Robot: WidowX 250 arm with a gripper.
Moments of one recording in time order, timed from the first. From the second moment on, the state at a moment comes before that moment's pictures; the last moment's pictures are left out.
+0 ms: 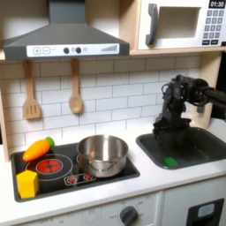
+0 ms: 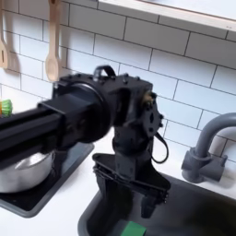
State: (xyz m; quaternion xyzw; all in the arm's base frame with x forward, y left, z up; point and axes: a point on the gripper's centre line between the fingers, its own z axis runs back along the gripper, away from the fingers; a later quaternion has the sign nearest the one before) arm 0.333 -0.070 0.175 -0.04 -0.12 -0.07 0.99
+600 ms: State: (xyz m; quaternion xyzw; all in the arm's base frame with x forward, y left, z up) arm 0.331 -0.015 0.208 -0.02 -0.14 0.00 0.99
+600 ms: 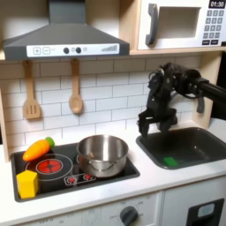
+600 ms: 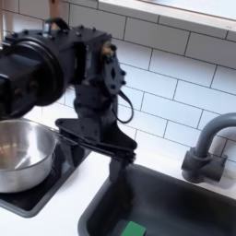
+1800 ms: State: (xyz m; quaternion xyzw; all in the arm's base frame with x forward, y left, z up) arm 0.350 0.035 0.190 0.03 -0.13 0.04 0.99
